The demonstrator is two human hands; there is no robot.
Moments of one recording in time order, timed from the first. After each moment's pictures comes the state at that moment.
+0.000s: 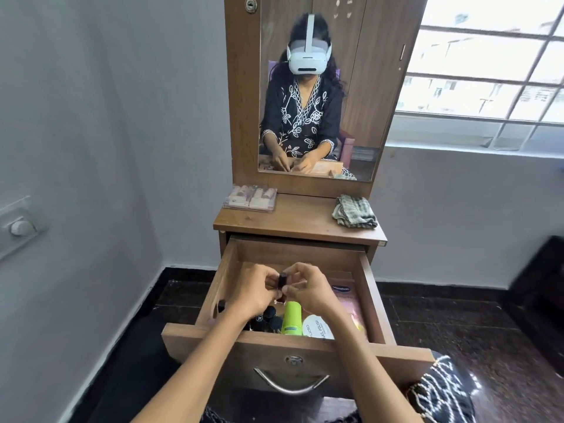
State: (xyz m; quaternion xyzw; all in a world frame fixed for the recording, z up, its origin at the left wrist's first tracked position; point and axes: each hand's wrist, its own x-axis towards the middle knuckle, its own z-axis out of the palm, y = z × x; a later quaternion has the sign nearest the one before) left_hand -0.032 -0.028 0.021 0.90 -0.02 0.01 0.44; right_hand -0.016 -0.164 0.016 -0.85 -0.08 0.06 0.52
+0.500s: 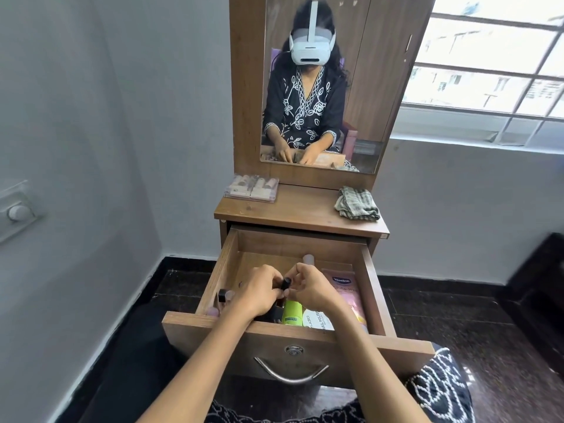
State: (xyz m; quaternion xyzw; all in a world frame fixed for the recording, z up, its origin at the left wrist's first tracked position) left_hand -0.037 -0.034 0.009 0.94 -0.03 -0.02 0.35; right_hand -0.022 -0.166 0.016 -0.88 -0.09 0.14 0.44
